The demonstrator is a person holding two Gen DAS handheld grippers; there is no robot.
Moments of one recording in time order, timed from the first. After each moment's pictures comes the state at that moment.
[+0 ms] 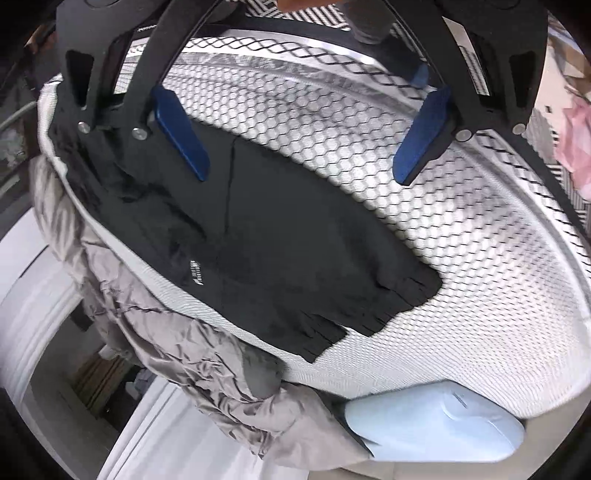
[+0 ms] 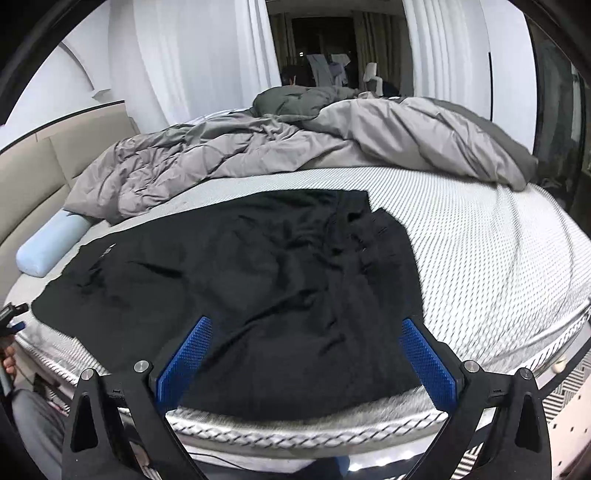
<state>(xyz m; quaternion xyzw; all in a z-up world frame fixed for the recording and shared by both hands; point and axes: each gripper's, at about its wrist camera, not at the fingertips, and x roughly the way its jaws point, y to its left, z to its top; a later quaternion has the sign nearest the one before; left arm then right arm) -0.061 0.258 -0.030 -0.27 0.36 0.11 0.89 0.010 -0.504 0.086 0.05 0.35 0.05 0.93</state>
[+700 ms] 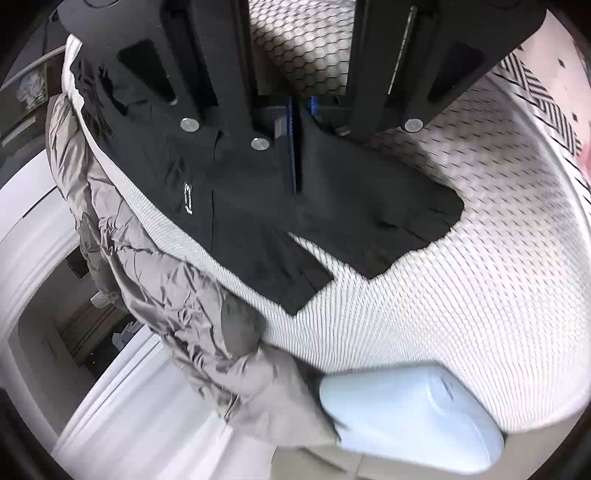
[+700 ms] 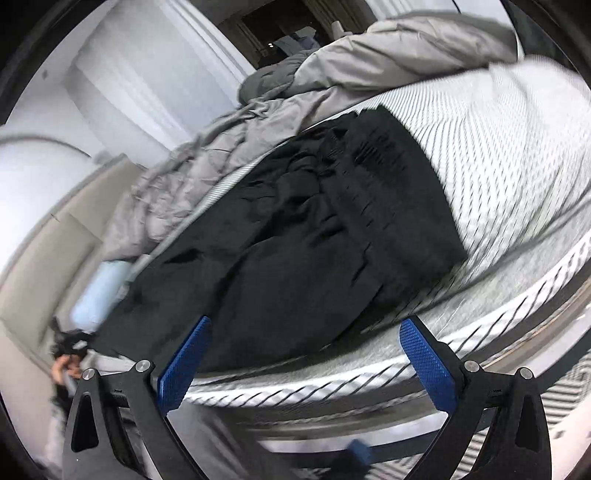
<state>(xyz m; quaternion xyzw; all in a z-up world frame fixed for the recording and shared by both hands) 0.004 0.307 -0.021 -0.33 0.30 0.15 0.88 -0.013 -0.543 0.008 0.27 0.37 0.14 0.88</state>
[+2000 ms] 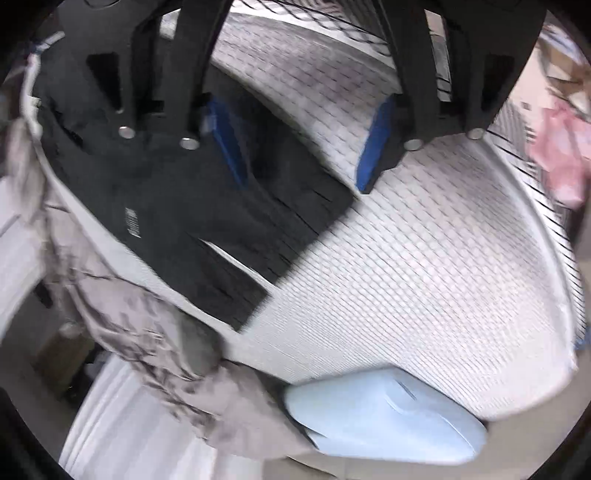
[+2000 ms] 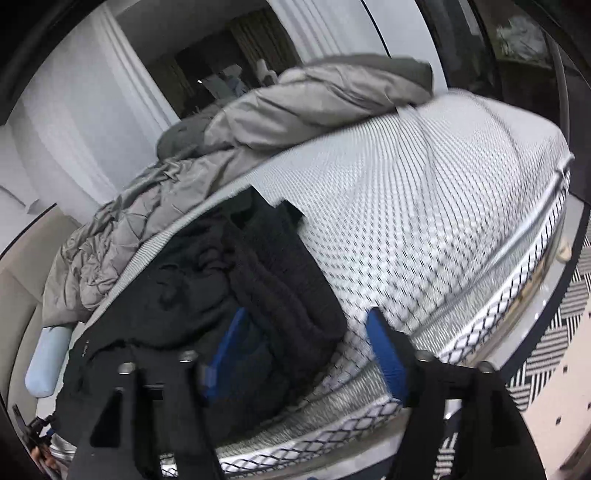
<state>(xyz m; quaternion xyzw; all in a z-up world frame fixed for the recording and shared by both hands) -0.024 0.326 -0.028 -0.26 0.36 0.23 0.86 0.027 -0.604 0.060 0.23 0.34 -0.07 0.91</state>
